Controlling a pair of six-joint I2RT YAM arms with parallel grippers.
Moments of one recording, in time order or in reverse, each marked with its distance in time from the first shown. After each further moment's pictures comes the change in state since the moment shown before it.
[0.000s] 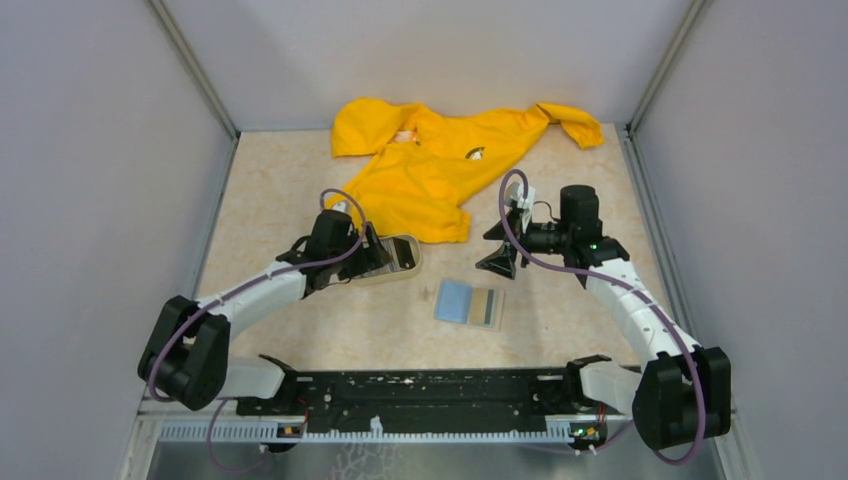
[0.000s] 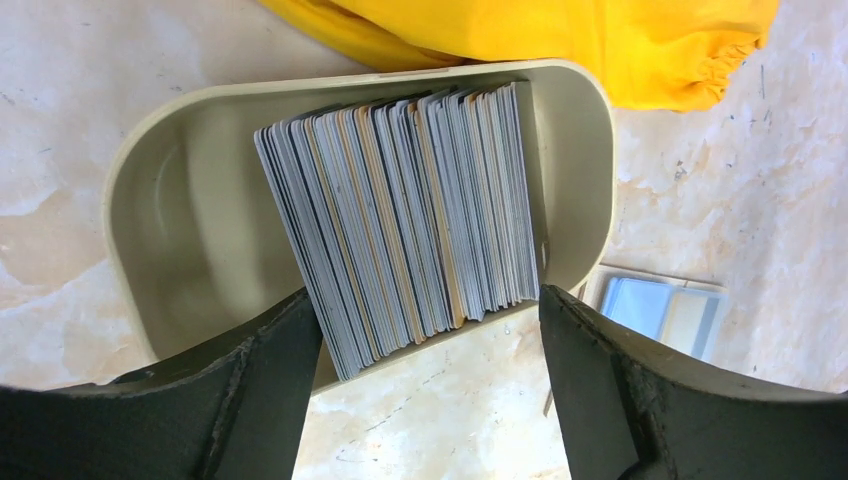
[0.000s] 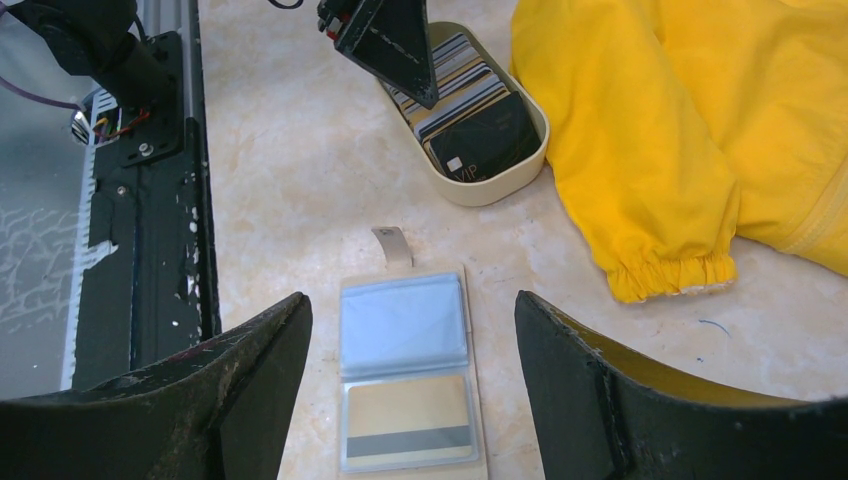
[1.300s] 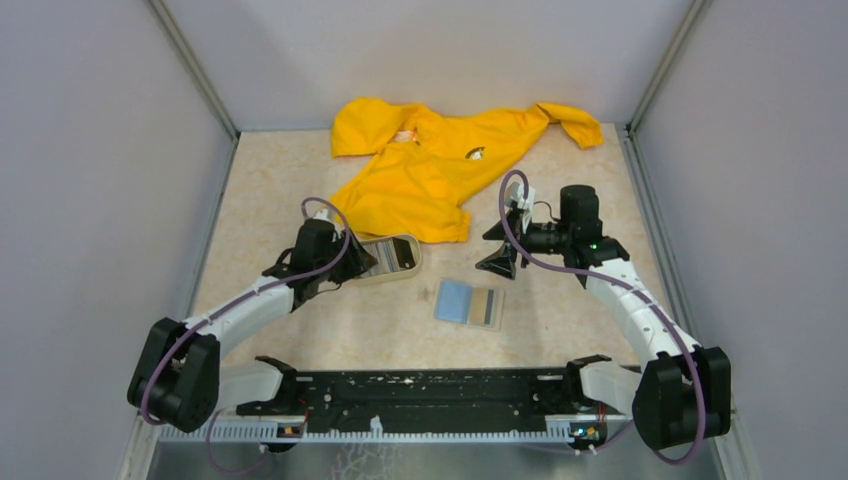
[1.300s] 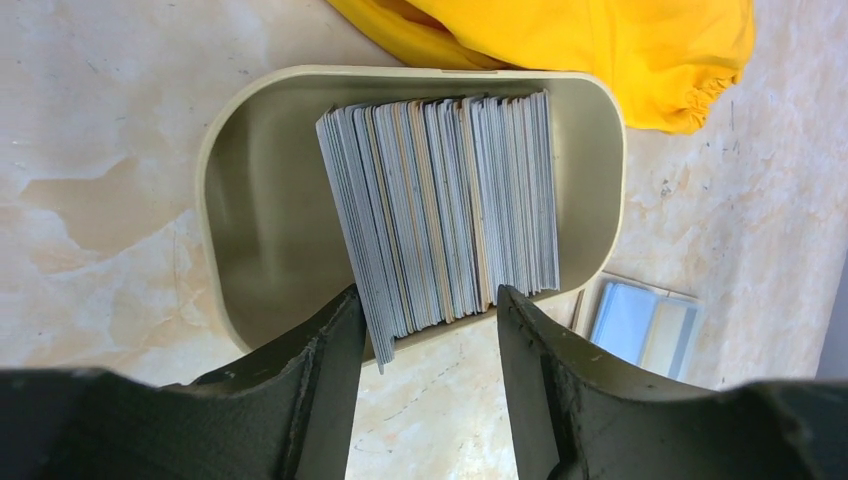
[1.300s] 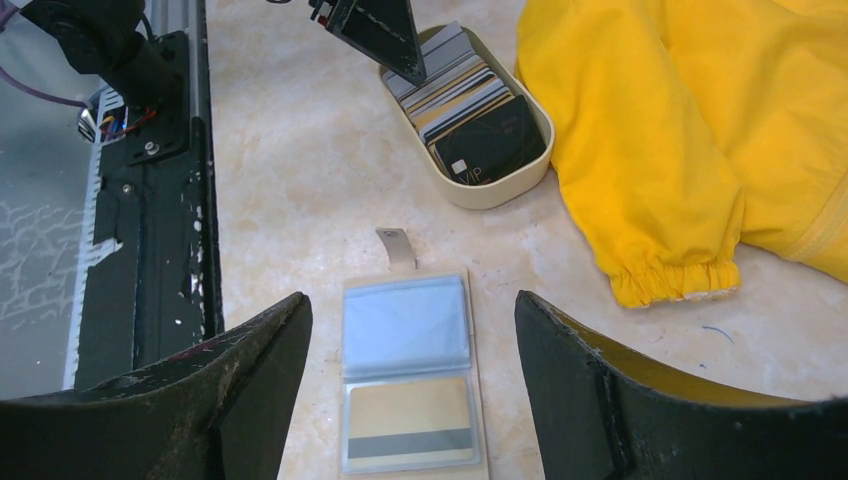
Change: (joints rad) left arm 0.073 -0.112 -0.118 0.080 0.035 -0.043; right arm -0.001 0.000 0.000 0.000 -0.013 -0.006
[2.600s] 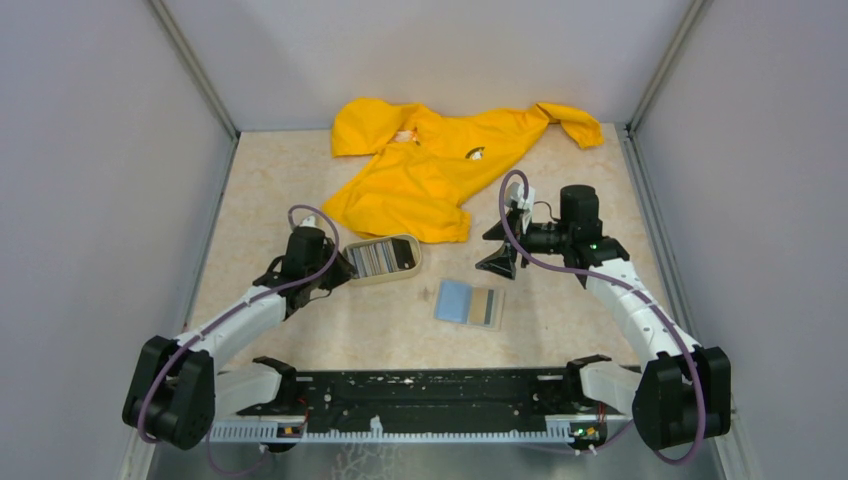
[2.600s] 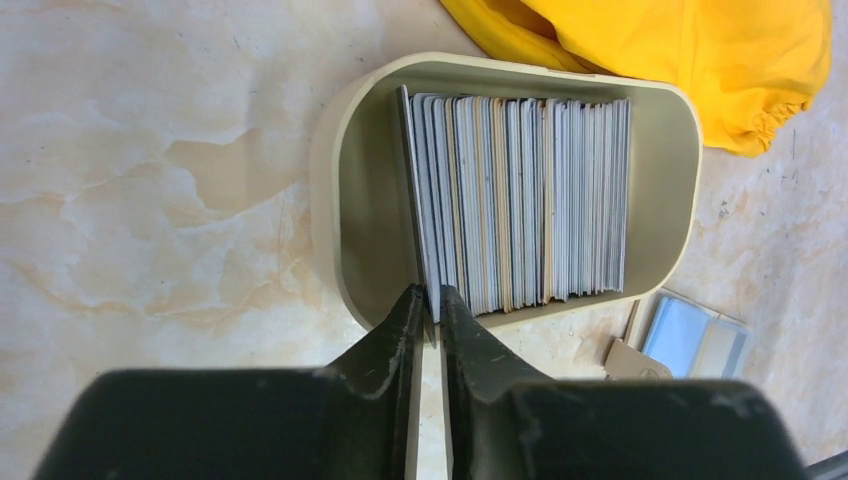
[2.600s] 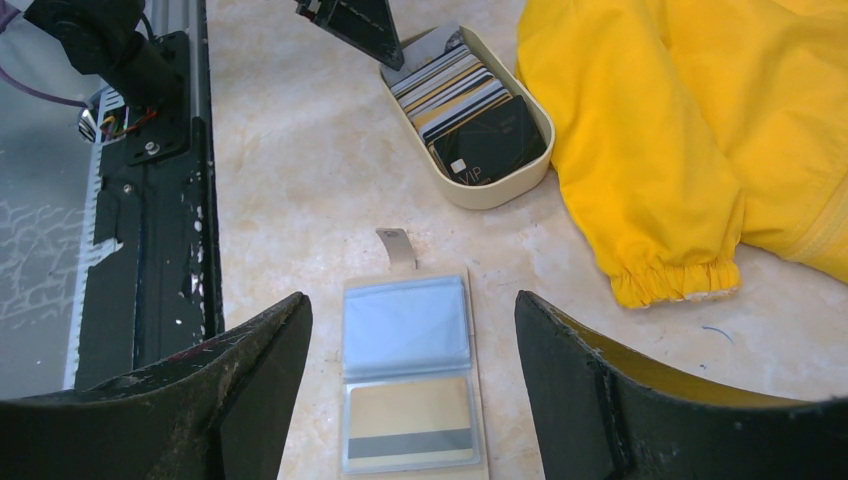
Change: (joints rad) left arm 0.049 -0.084 -0.058 -0.060 -0.059 0.023; right arm 0.000 0.000 0.000 0.000 -0.002 0.000
